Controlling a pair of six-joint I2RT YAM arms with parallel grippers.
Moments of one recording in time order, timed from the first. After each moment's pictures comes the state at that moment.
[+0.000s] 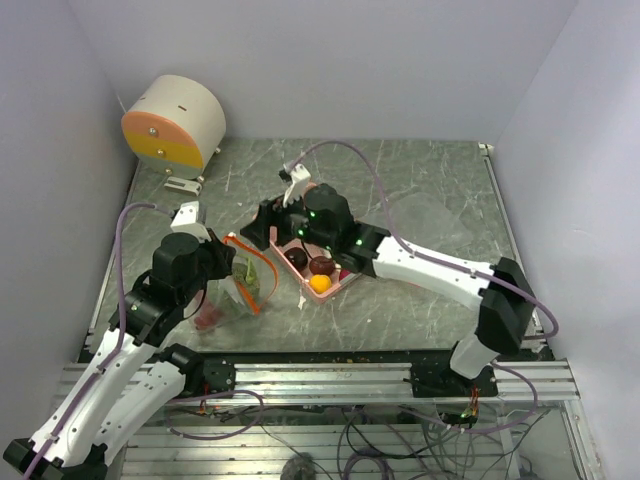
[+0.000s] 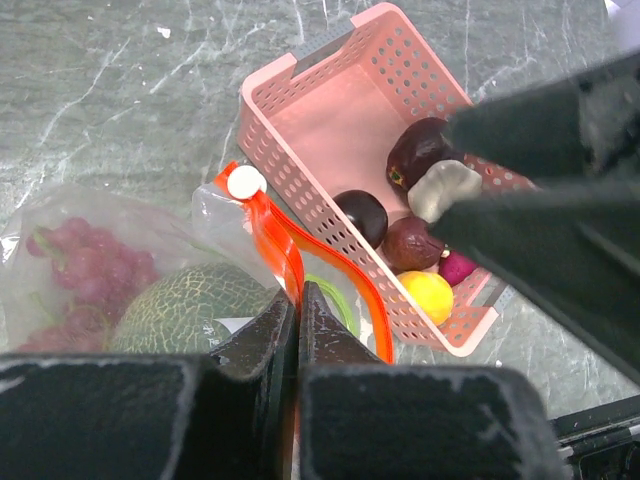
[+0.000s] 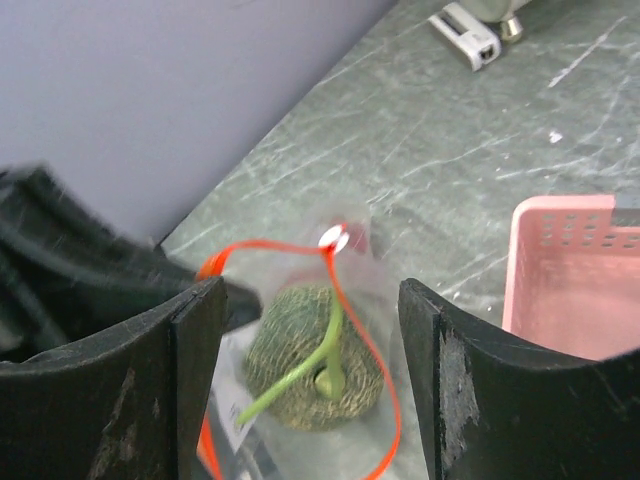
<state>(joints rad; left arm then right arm) -0.48 0.61 0.76 -0.55 -0.18 -0.53 1.01 1.61 1.29 0.12 -0.03 0.43</state>
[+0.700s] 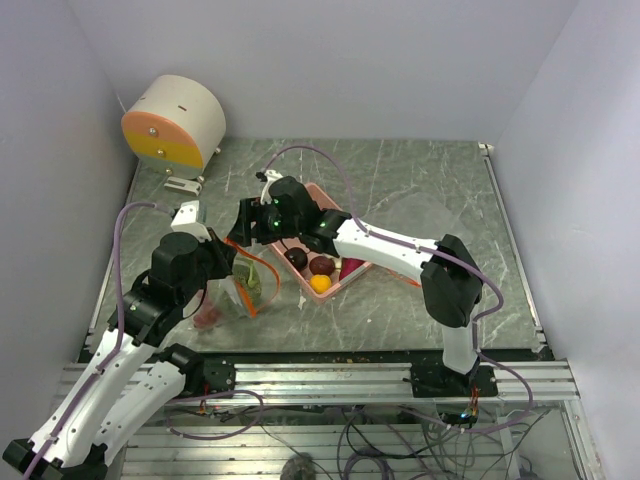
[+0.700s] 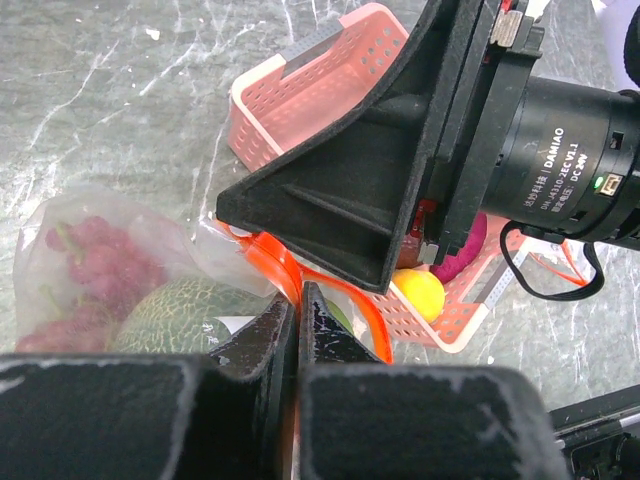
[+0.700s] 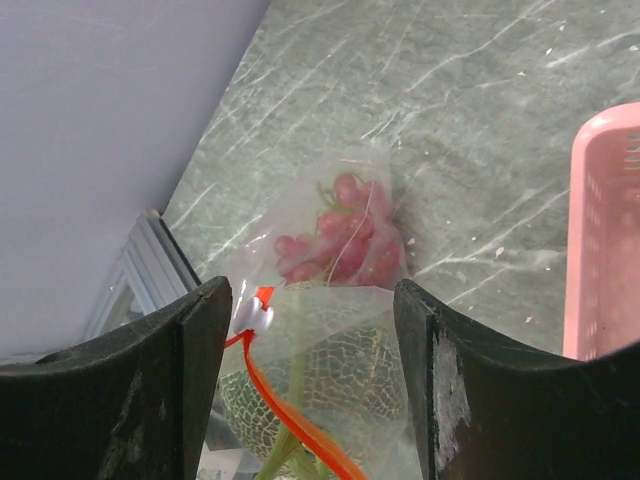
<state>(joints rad) -0.48 0.61 0.77 -0.55 -0.16 -0.53 0.96 1.96 1.58 -0.07 -0.16 0.63</state>
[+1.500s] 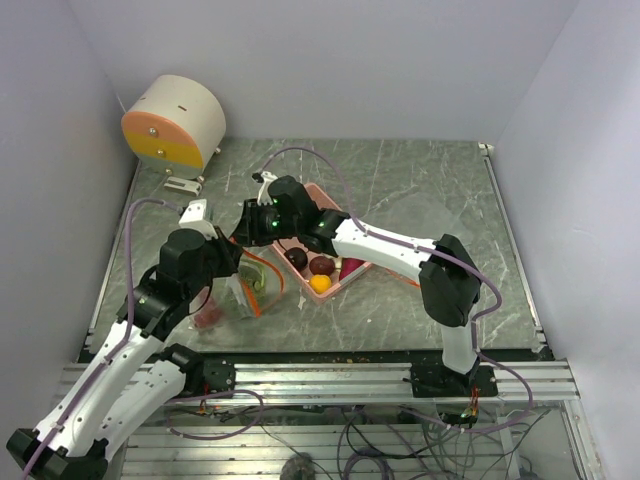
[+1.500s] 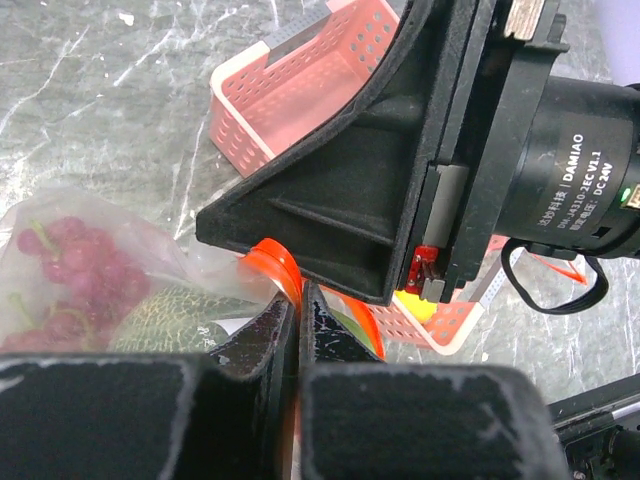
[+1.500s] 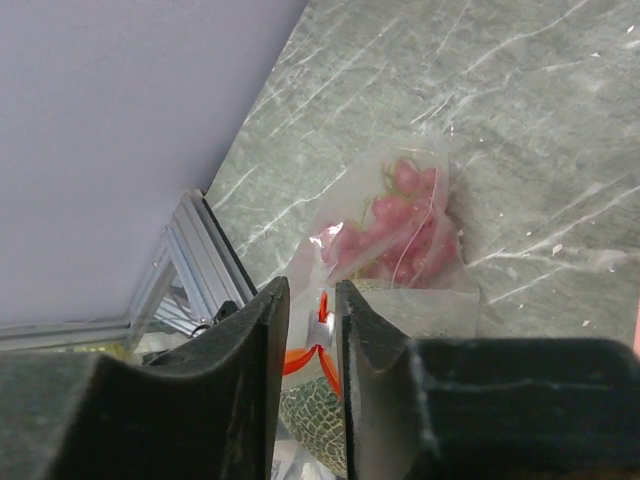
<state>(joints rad) -0.48 0.65 0.74 -0.49 -0.12 -0.54 0.96 1.97 1.59 -0.05 -0.26 0.69</state>
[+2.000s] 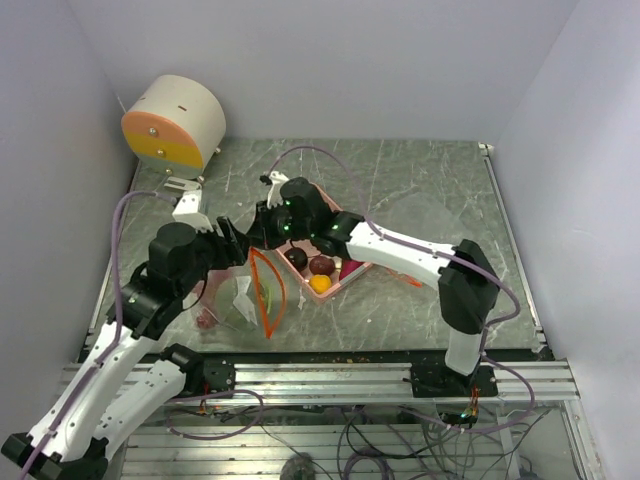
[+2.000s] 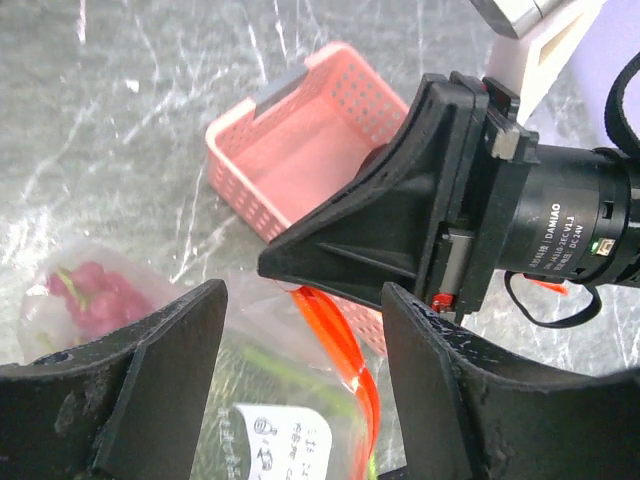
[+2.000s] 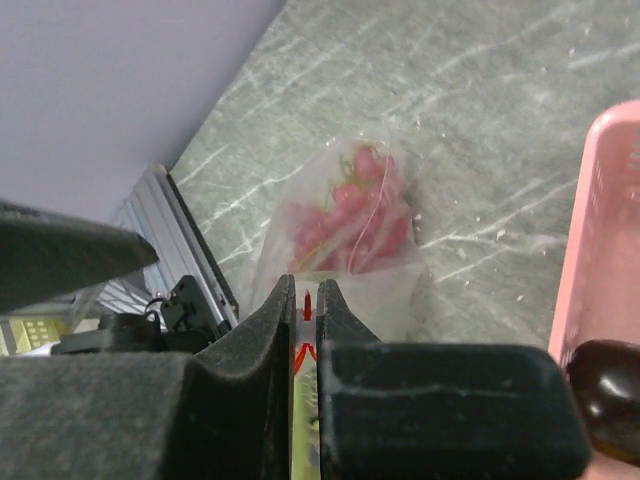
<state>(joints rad) -0.48 0.67 0.81 -0.51 -0.12 -0.48 0.95 1.88 1.49 -0.06 -0.23 0.56</state>
